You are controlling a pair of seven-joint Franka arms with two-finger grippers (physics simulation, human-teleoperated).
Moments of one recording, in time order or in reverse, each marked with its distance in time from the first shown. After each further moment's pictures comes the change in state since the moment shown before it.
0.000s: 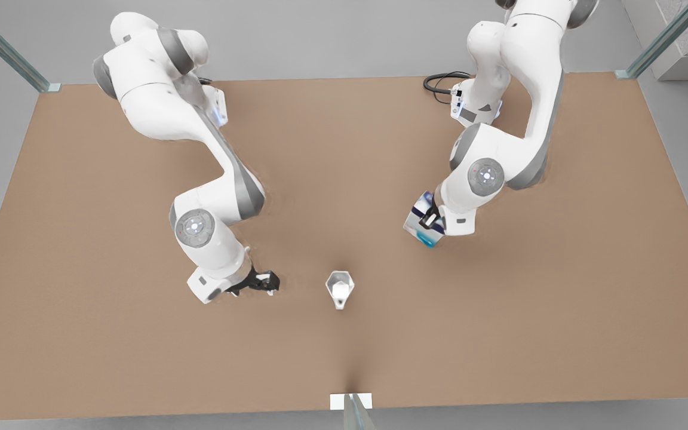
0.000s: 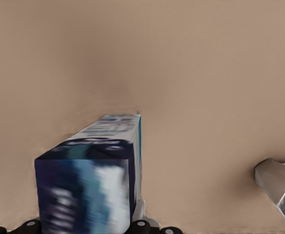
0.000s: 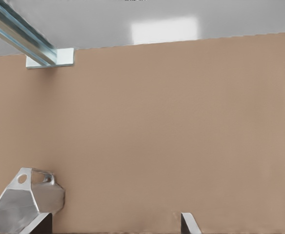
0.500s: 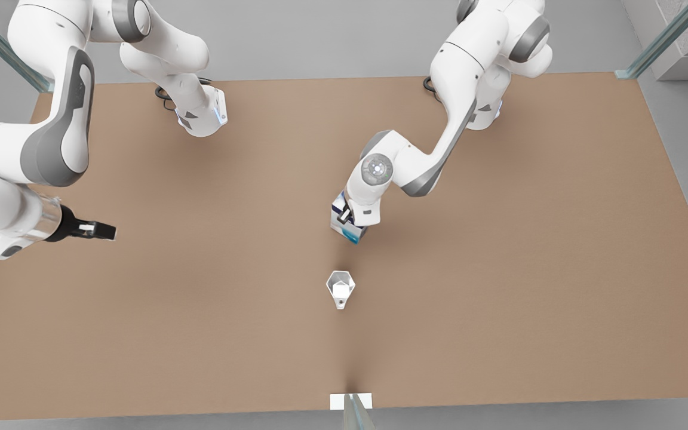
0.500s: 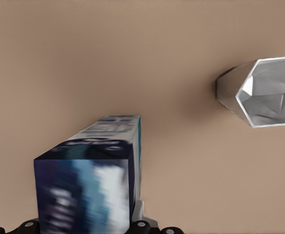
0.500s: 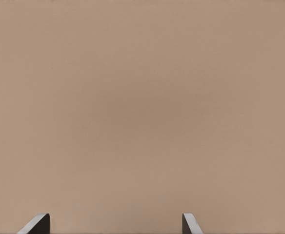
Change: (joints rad) left arm -0.199 0.243 -0.051 0.111 -0.028 0.265 -0.252; right arm -0.153 -0.251 -0.296 -0.018 0.134 -0.488 -0.412
